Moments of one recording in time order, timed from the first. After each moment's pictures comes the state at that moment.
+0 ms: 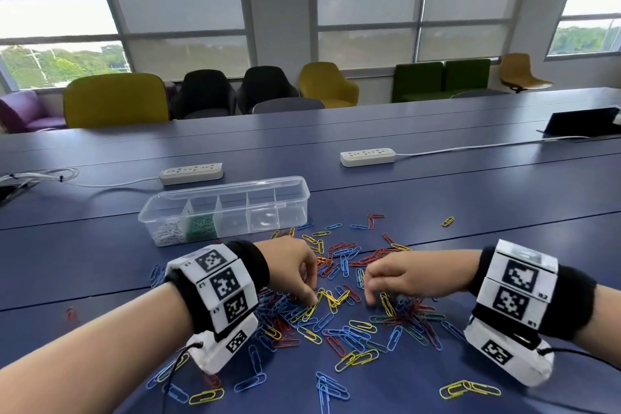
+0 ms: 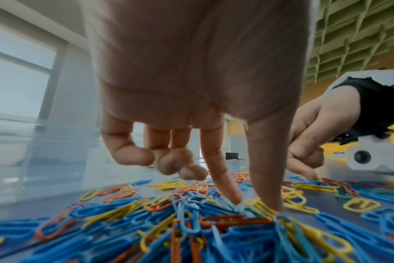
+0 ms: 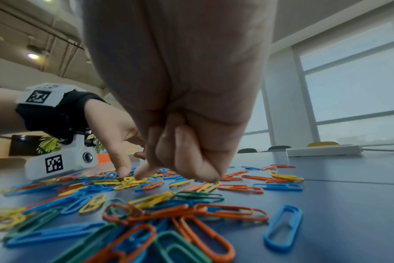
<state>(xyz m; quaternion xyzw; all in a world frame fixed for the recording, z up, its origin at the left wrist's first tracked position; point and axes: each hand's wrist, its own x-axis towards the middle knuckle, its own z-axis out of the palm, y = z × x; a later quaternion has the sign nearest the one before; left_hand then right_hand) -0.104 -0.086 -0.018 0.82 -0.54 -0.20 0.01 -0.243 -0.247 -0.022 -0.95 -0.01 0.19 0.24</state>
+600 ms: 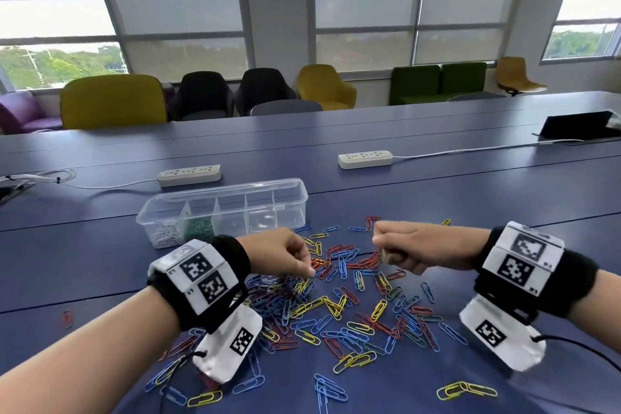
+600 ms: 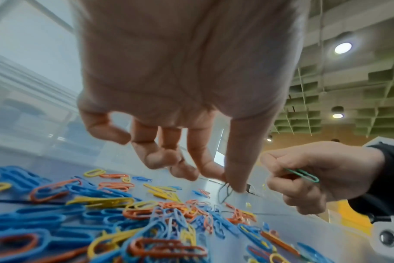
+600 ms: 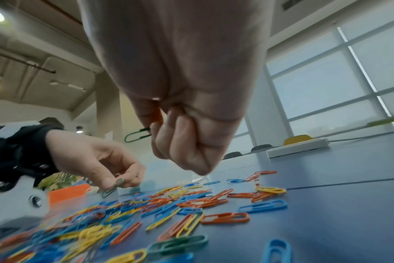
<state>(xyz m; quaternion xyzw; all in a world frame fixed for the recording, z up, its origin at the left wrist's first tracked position) -0.087 -0.081 -0.012 0.81 -0.49 -0.28 0.16 -0.244 -0.262 -0.004 -0.86 0.13 0.12 0.48</state>
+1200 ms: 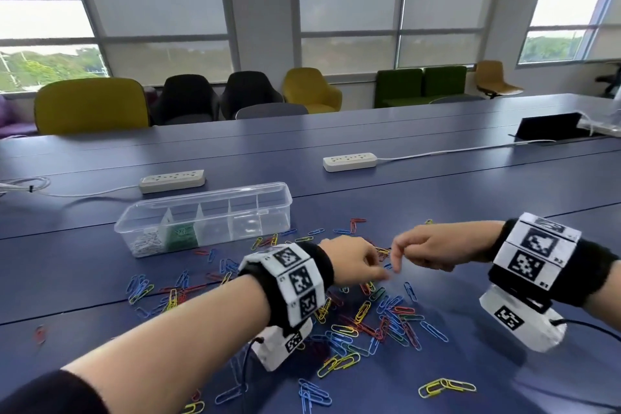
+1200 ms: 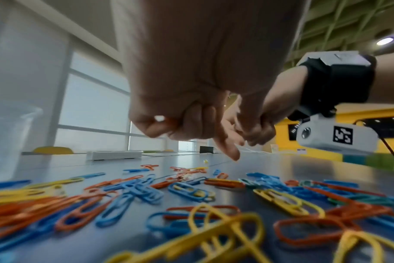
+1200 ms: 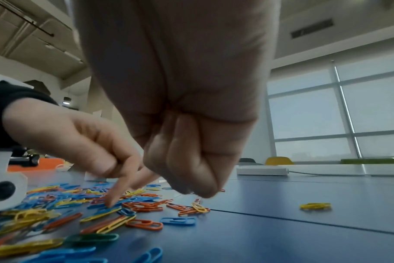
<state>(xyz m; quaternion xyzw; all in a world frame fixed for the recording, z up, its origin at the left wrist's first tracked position) -0.157 -0.164 -0.020 0.80 -0.58 -0.18 0.06 -0.267 -0.294 0.005 -0.91 0.16 0.20 0.31</state>
